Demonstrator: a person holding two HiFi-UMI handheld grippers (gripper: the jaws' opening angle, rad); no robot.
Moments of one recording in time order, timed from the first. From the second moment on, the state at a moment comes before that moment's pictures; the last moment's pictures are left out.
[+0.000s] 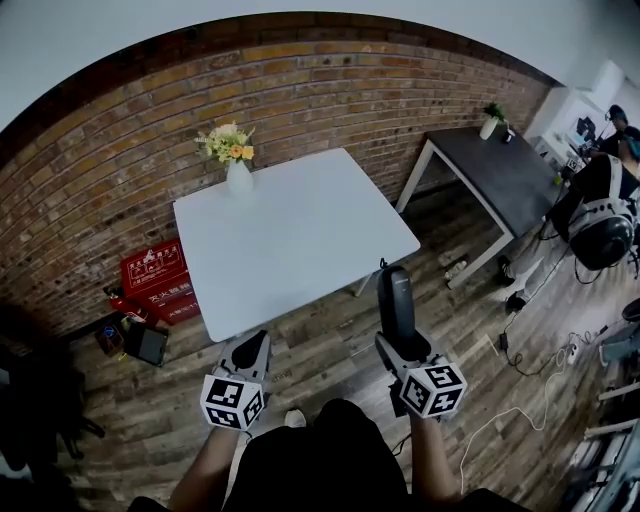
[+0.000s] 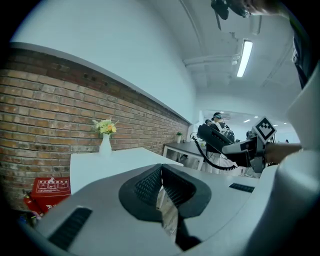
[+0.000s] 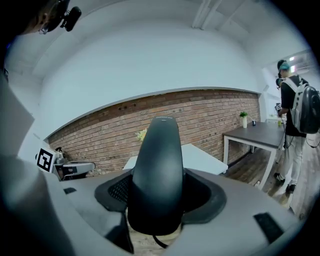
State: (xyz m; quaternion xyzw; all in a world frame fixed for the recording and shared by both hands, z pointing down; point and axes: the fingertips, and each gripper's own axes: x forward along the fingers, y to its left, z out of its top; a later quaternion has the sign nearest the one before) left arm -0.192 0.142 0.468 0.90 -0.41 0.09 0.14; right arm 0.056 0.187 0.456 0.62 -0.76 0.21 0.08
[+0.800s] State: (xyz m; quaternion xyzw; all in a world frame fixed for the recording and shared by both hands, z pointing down) left arm -0.181 0.100 0.481 0.89 -0.41 0.10 0.15; right arm 0.071 0.132 0.456 0.62 -0.76 0.21 0.08
